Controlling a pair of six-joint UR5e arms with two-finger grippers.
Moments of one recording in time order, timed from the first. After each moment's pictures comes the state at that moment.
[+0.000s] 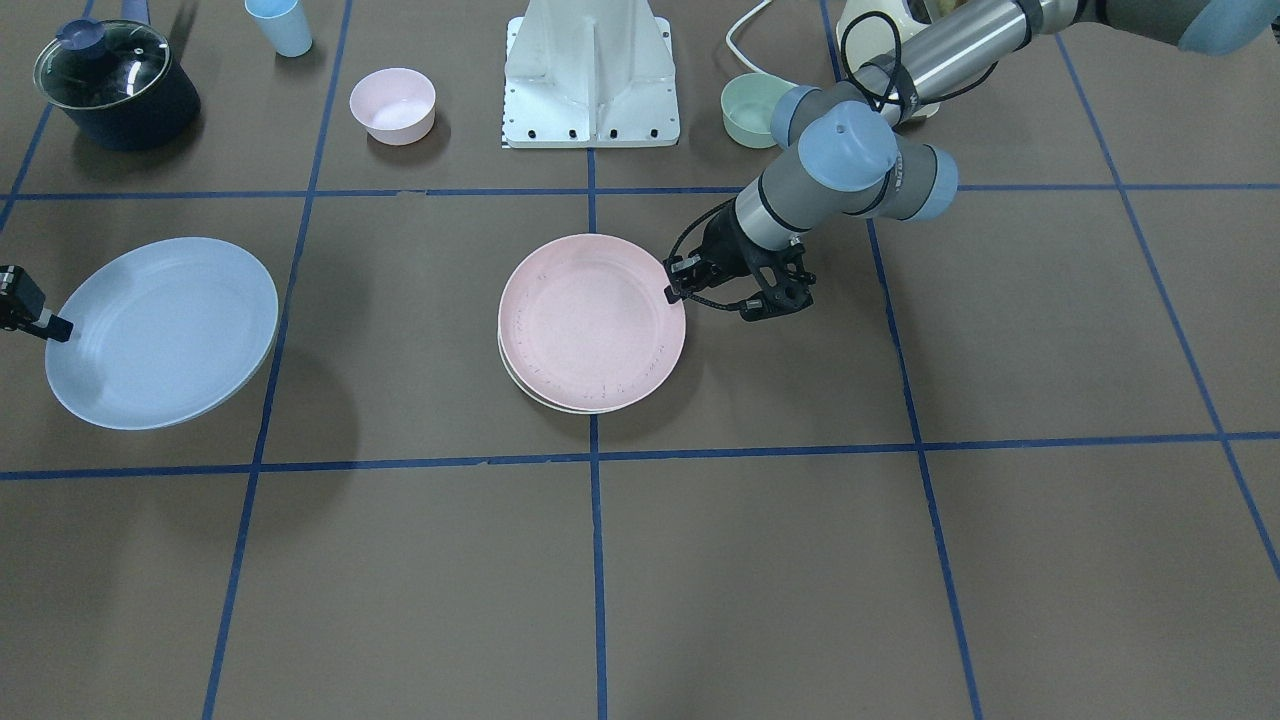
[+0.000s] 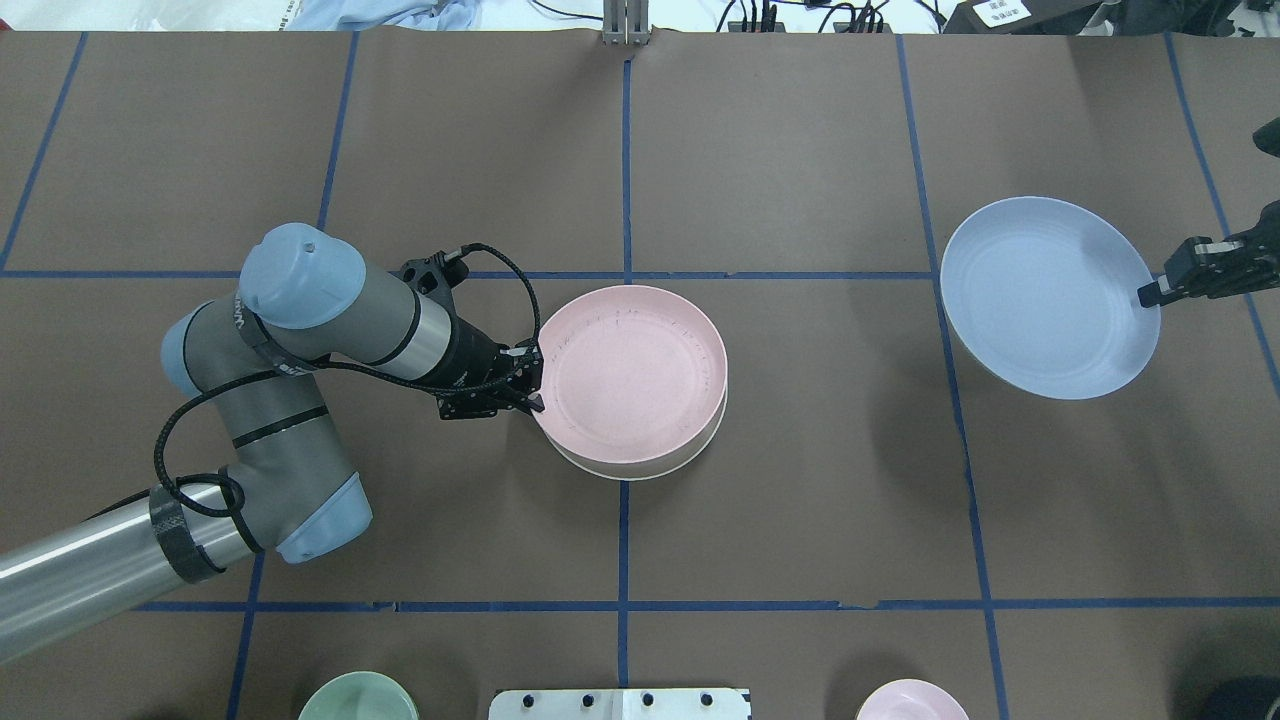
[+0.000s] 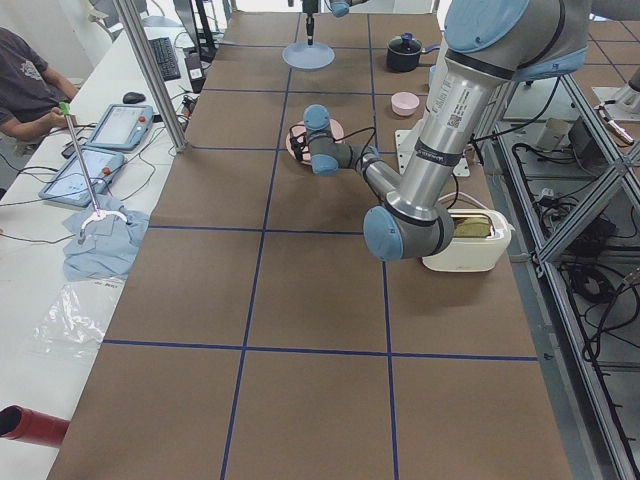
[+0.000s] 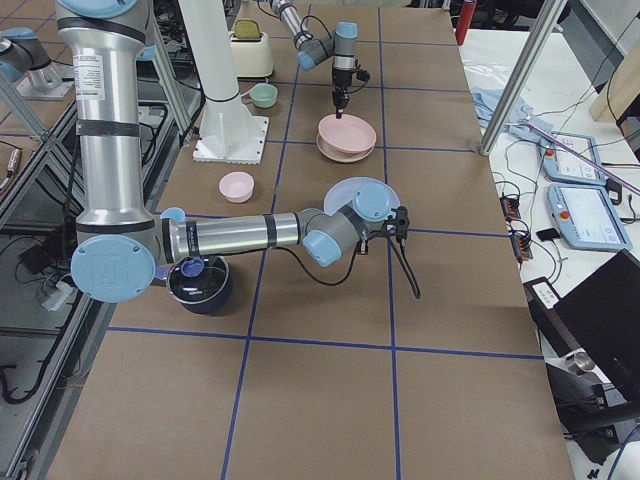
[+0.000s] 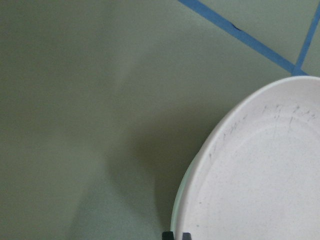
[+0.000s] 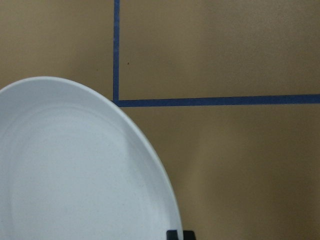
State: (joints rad) left arm -0.58 -2.09 -1.55 -2.27 -2.14 -1.73; right arm 1.23 -1.56 1.64 -0.99 2.59 0.74
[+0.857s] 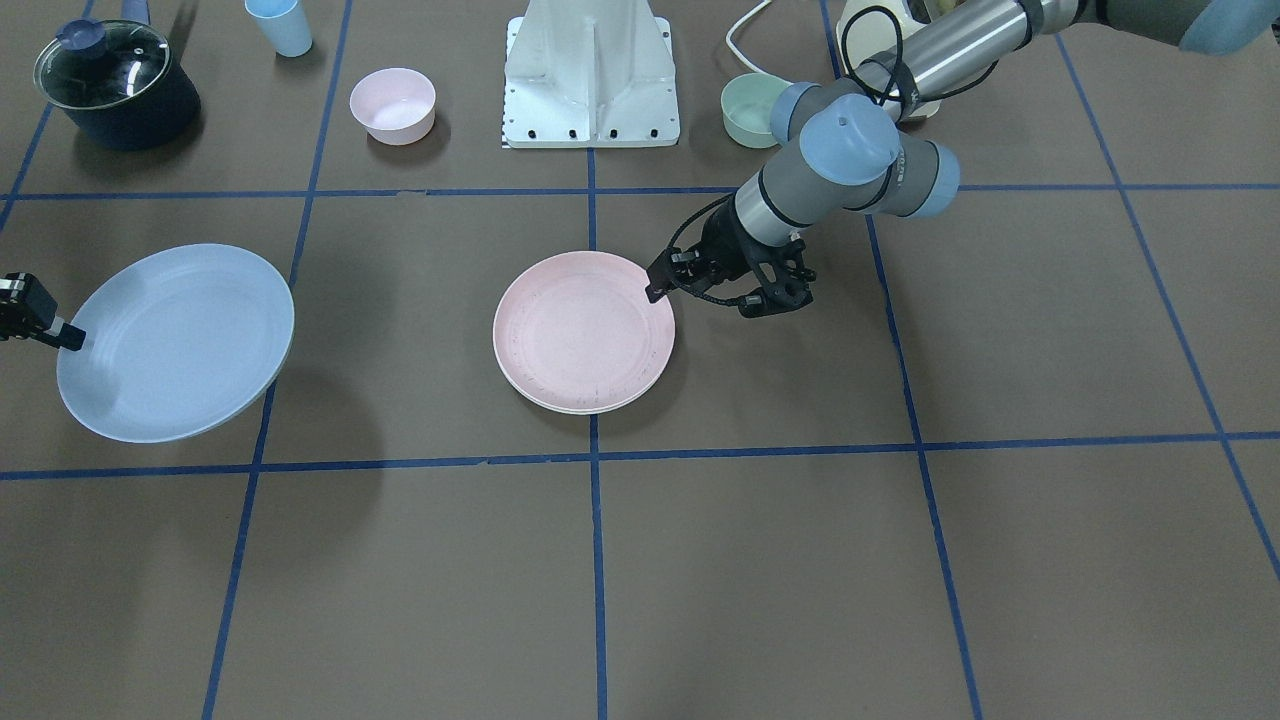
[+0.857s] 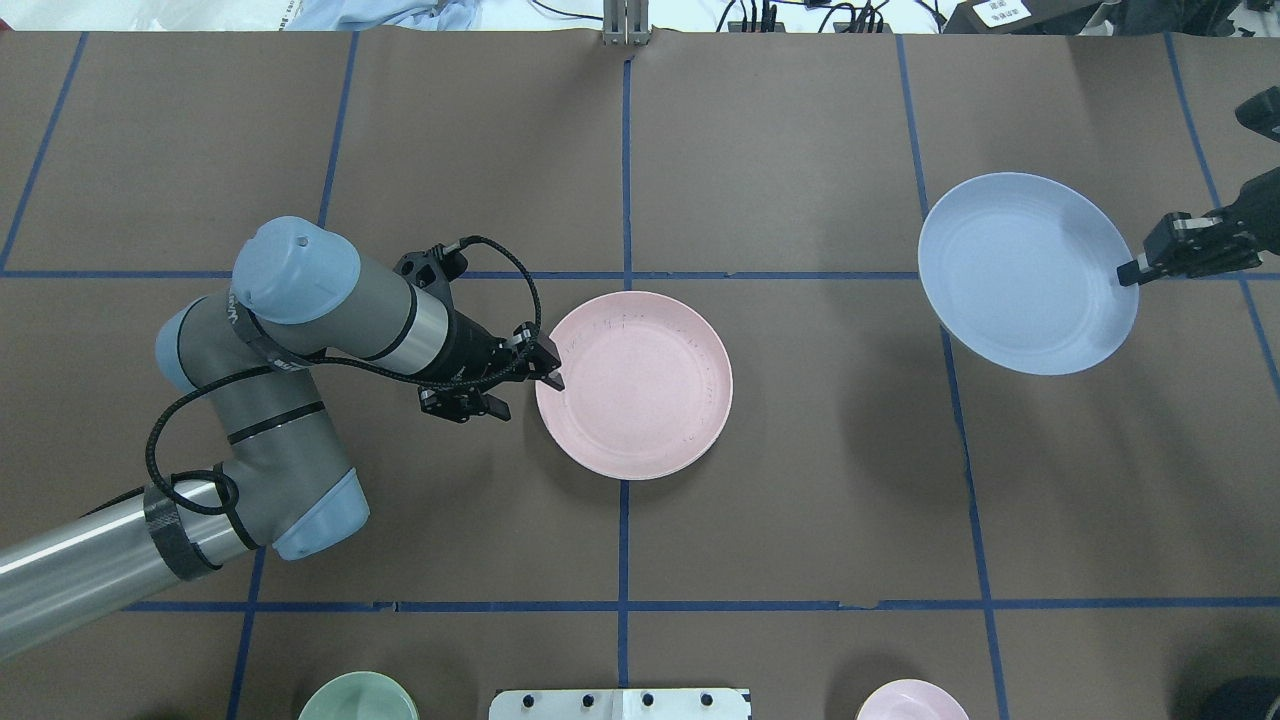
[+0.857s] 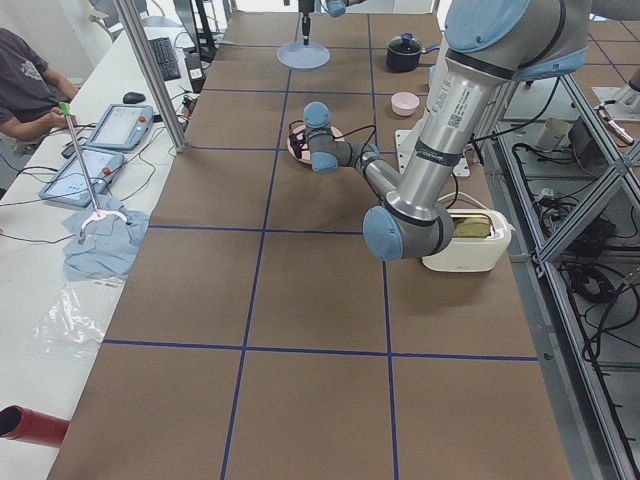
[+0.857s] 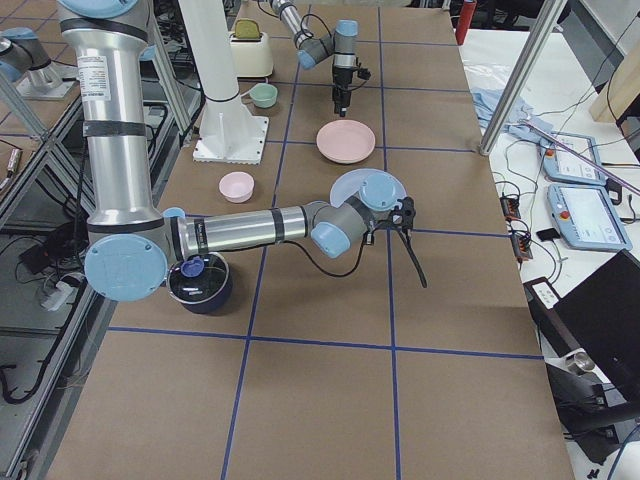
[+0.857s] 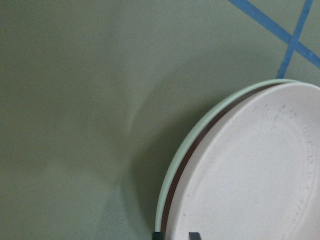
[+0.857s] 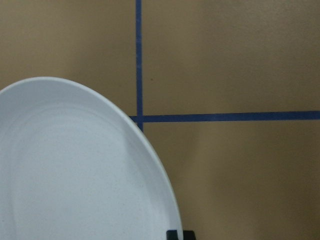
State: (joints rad) left arm -0.60 -2.08 -1.58 -2.27 -2.14 -1.72; right arm 1.21 -1.49 1.65 -0.99 2.58 0.85
